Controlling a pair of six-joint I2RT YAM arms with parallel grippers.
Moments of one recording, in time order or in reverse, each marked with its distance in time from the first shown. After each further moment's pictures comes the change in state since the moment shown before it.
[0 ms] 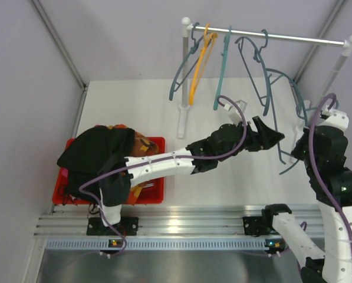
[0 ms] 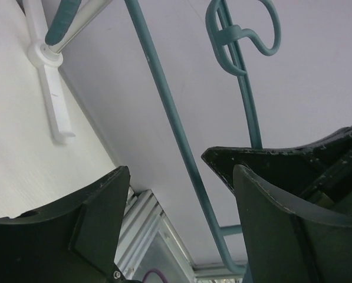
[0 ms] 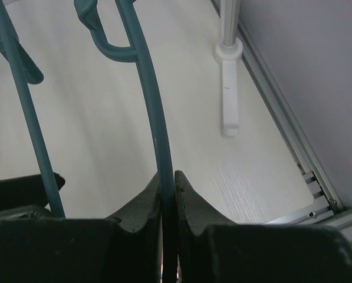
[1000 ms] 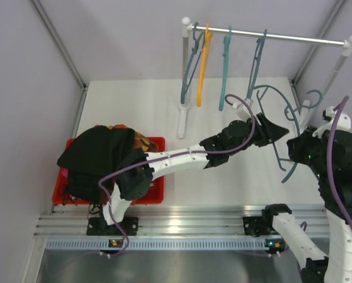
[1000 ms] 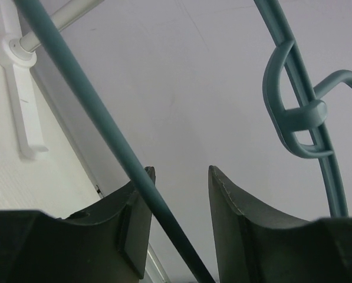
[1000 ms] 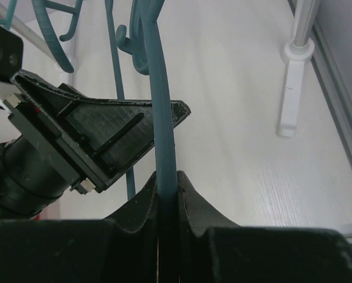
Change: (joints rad) left arm 0.041 0.215 0.166 0.082 0.055 -0.123; right arm 0.006 -0.012 0.123 -0.070 -0.236 0.032
